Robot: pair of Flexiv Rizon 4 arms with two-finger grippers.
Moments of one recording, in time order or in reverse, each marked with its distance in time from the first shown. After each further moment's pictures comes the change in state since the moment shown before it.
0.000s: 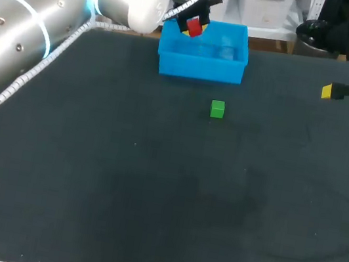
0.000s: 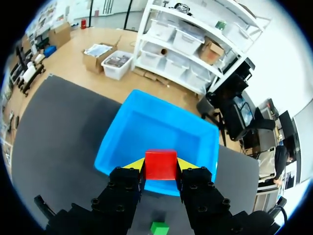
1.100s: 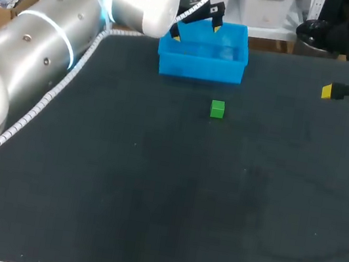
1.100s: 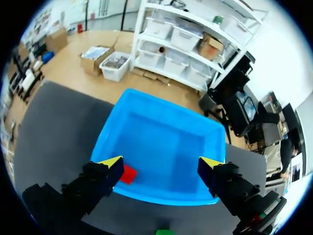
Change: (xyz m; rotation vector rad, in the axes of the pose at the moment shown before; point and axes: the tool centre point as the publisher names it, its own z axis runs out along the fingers) left arm -0.004 -0.003 0.022 -0.030 -0.002 0.082; right arm 0.000 0.000 0.000 0.000 0.000 0.000
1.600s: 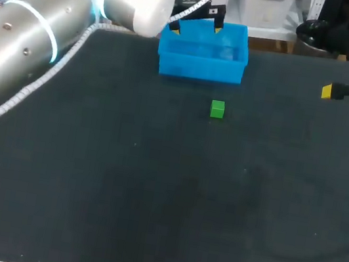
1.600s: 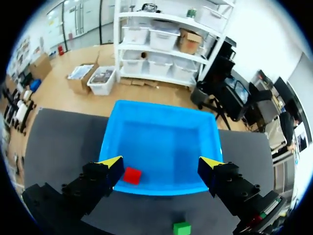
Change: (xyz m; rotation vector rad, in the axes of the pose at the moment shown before) left arm 0.005 0.000 -0.020 0.044 -0.021 0.211; right arm 0.000 0.000 0.000 0.000 0.000 0.000
